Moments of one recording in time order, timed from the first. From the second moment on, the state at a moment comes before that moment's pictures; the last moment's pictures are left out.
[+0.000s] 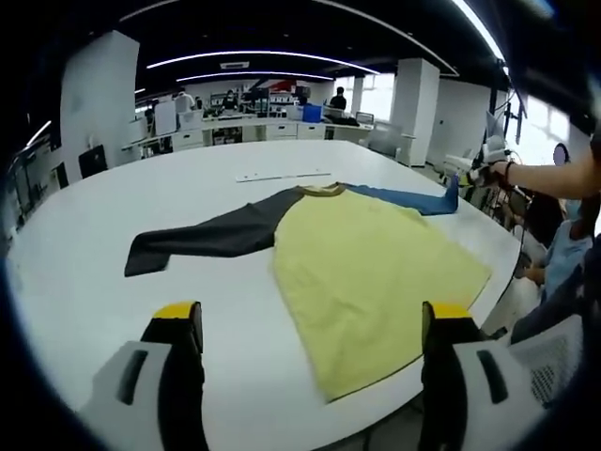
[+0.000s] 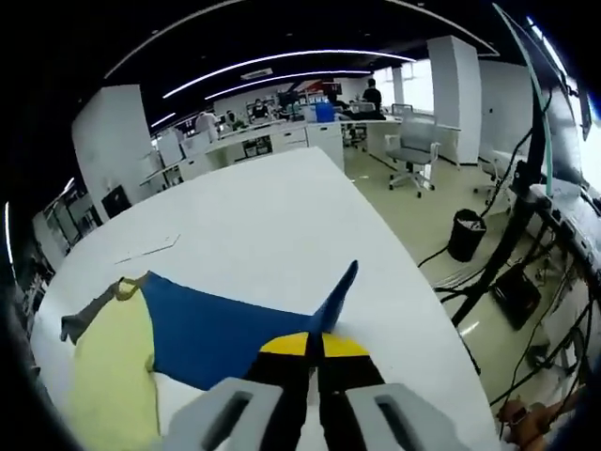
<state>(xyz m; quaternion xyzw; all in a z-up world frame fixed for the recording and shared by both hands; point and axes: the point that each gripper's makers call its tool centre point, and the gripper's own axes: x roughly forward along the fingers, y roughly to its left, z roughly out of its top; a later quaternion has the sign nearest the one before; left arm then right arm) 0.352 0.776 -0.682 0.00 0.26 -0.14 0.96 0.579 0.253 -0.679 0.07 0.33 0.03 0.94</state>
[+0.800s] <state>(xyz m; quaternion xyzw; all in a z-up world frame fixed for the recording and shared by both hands) 0.345 0.776 -0.686 0.03 0.27 -0.16 0.95 0.619 0.361 -0.665 0.04 0.33 0.13 0.93</state>
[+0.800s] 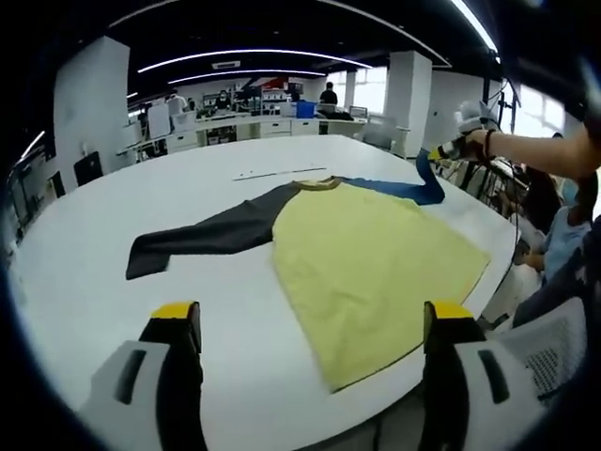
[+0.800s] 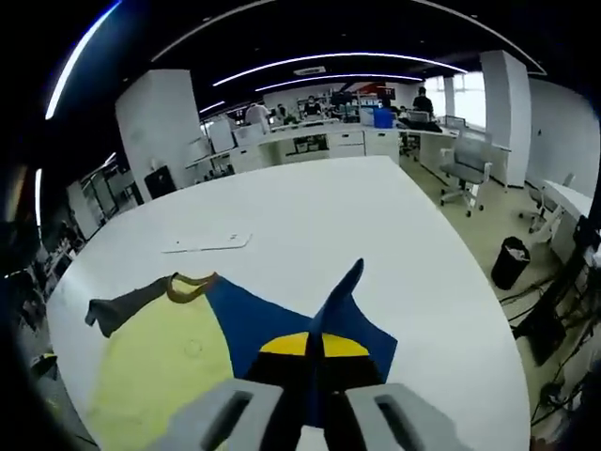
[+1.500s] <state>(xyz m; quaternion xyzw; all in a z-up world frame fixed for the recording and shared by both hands) 0.346 0.772 -0.686 0.03 0.28 -0.16 0.95 0.627 0.477 -0.657 0.01 0.33 0.21 0.92</state>
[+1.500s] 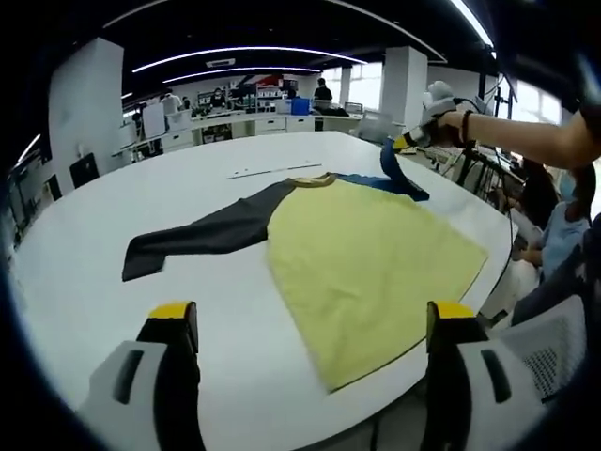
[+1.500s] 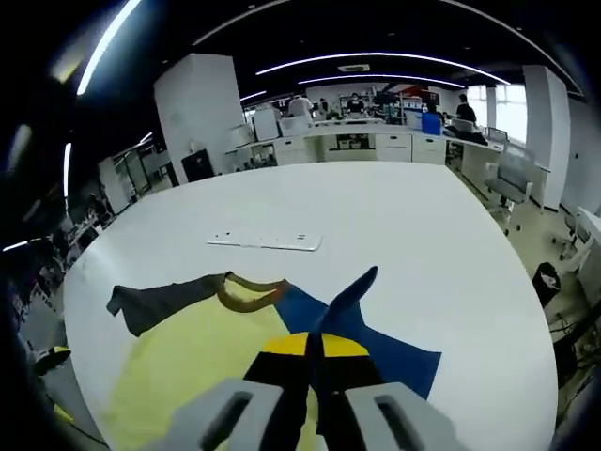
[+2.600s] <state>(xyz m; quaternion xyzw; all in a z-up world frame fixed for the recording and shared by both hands) 0.346 0.772 -0.694 0.02 0.28 -0.16 0.94 0.605 0.623 -0.656 -0.05 0.33 0.33 0.88</state>
